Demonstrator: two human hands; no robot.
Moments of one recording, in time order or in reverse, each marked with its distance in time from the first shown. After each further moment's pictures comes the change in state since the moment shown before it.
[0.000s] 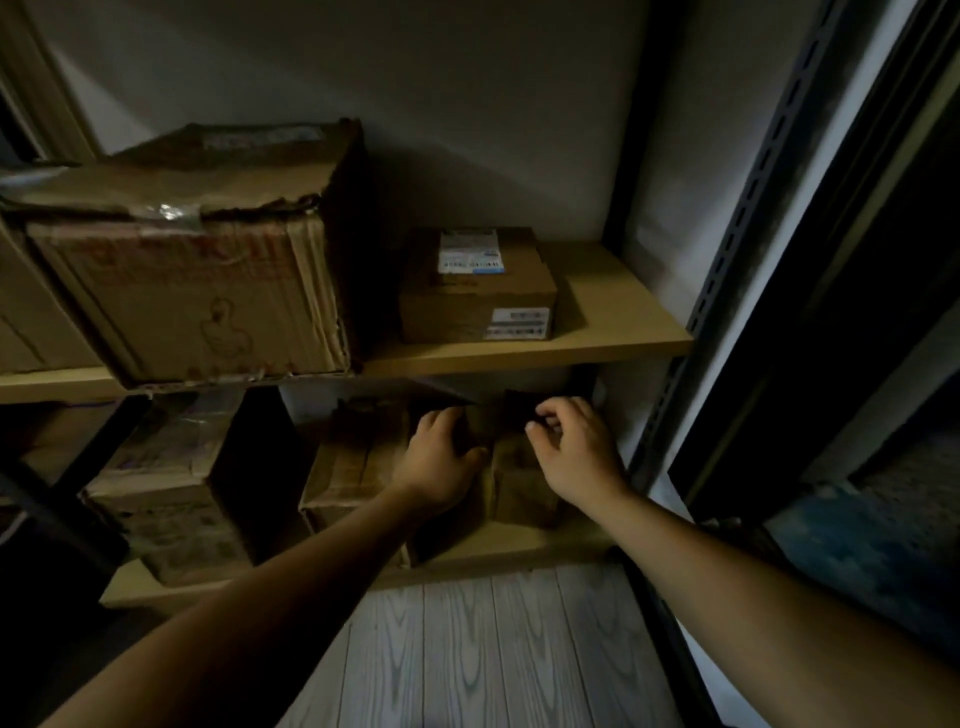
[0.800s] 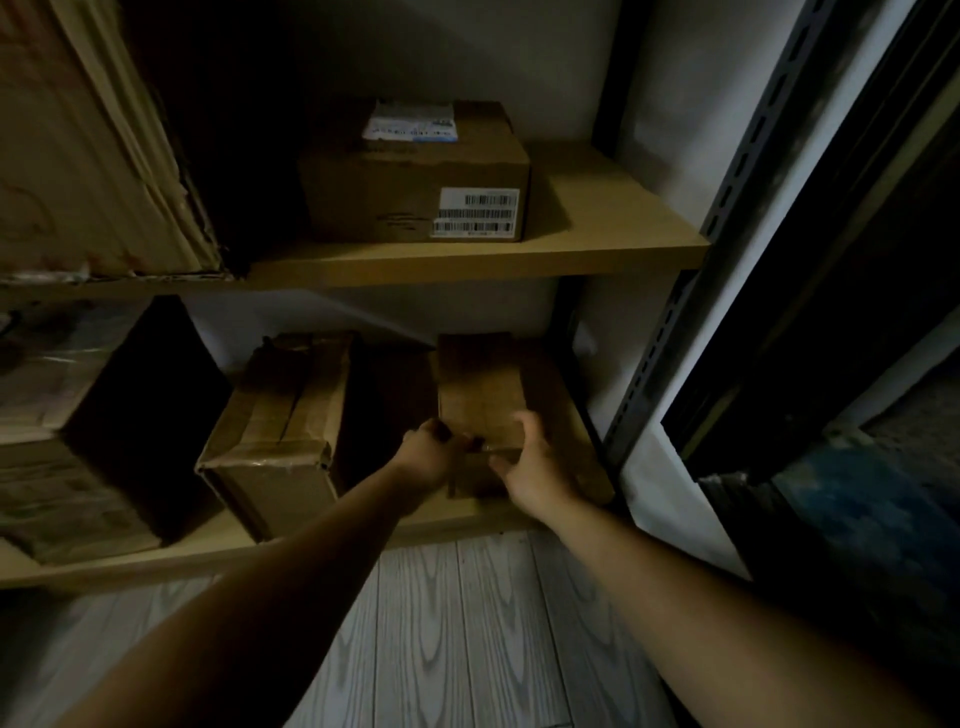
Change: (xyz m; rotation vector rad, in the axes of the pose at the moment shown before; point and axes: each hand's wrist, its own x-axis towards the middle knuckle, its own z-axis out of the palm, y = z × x) left_hand 0.060 -0.075 0.128 -0.479 -0.220 -0.297; right_hand -0.010 0.111 0.099 0.125 -0.257 0.443
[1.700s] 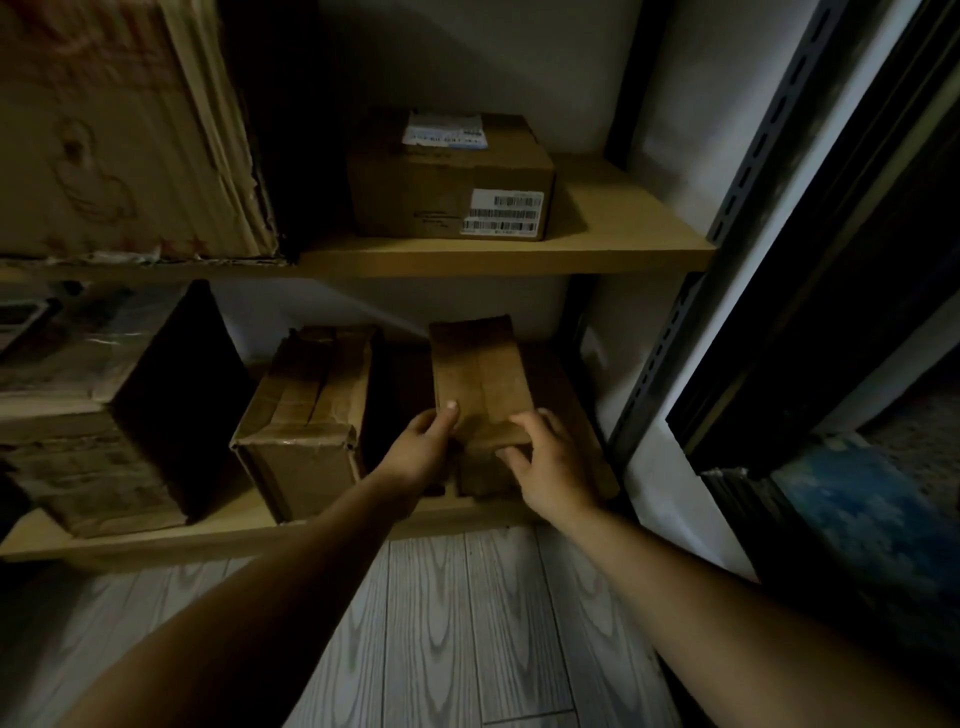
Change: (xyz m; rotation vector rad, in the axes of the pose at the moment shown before) left_hand -0.035 -0.009 -0.019 -0.306 0.024 0.006; right_hand -0.041 -0.014 -0.006 -0.156 0.170 -0.340
